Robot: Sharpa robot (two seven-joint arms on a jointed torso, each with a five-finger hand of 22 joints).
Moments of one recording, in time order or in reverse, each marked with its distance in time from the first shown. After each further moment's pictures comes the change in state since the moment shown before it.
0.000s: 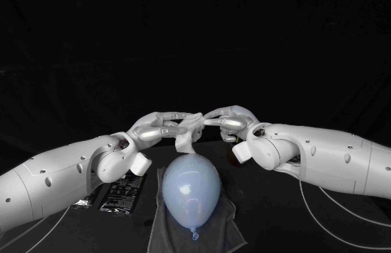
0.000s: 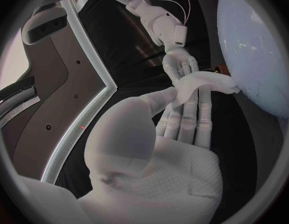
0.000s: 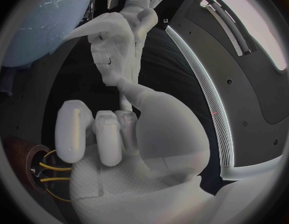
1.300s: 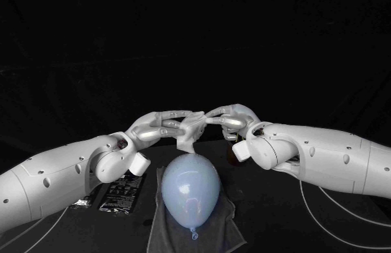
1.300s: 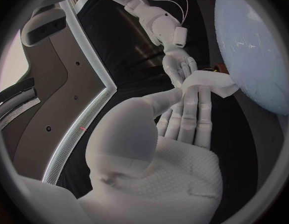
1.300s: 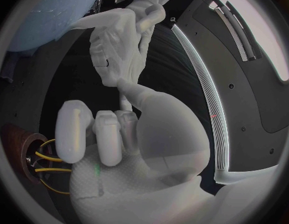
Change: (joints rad) left arm 0.000 -0.003 0.000 0.002 -0.014 -0.006 0.001; left_hand -0.004 0.003 0.025 -0.055 0.001 -0.062 -0.080 -0.007 -0.005 -0.214 0.053 -0.035 -0.020 -0.031 0.030 0.035 0.001 -0.002 -0.015 0.008 0.013 -0.005; right arm -0.001 0.000 0.000 0.006 -0.040 -0.087 -0.017; right_hand -0.012 -0.003 0.019 -0.014 0.000 -0.008 -0.003 0.011 0.004 -0.004 -0.003 0.000 0.000 0.000 0.000 0.000 0.000 0.000 0.001 -0.004 0.004 0.000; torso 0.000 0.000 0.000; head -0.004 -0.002
